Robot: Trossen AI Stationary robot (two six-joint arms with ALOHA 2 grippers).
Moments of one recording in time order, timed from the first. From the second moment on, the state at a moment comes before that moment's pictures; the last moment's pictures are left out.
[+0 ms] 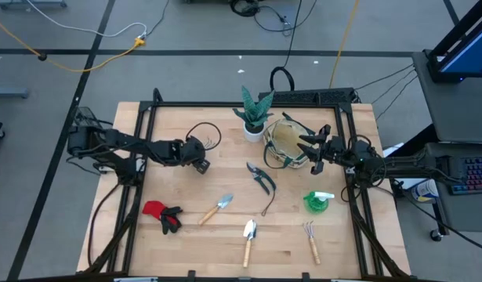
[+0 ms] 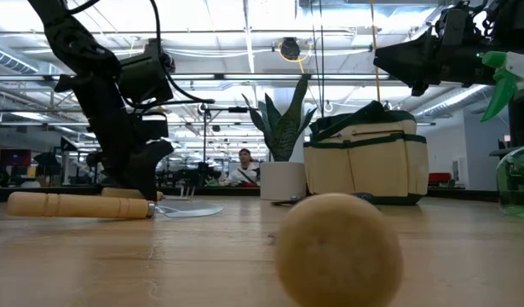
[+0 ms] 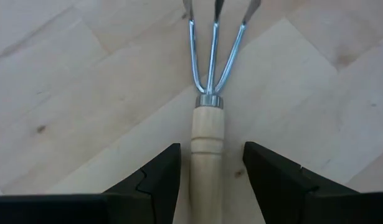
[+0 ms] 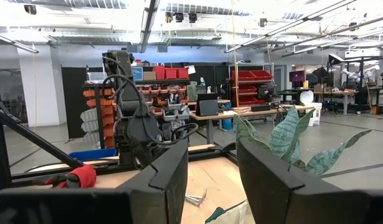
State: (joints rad) left arm 0.20 1.46 0.53 -0.20 -0.34 -0.65; right arm -0.23 0.66 0.03 0.91 0.05 0.04
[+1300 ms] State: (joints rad) left arm 0.19 1.46 0.53 0.04 -0.31 -0.53; right arm -0.23 0.66 0.03 0.91 0.05 0.04
